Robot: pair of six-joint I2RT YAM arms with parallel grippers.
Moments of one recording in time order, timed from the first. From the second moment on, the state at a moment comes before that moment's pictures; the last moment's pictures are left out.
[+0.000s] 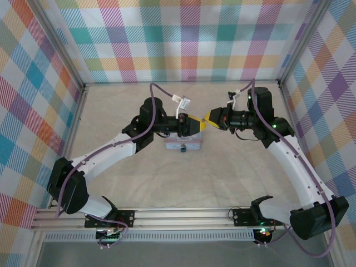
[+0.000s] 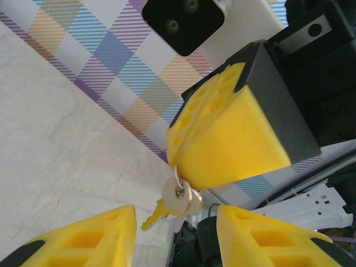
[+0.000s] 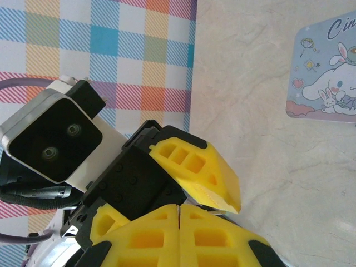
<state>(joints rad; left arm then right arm) -0.69 1.46 1.14 0.18 0.77 -0.61 0.35 1.17 1.25 -0.60 -0.79 0.93</state>
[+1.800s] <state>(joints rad) -0.67 1.43 1.14 0.10 0.77 -0.56 0.35 1.17 1.25 -0.63 -0.83 0.88</state>
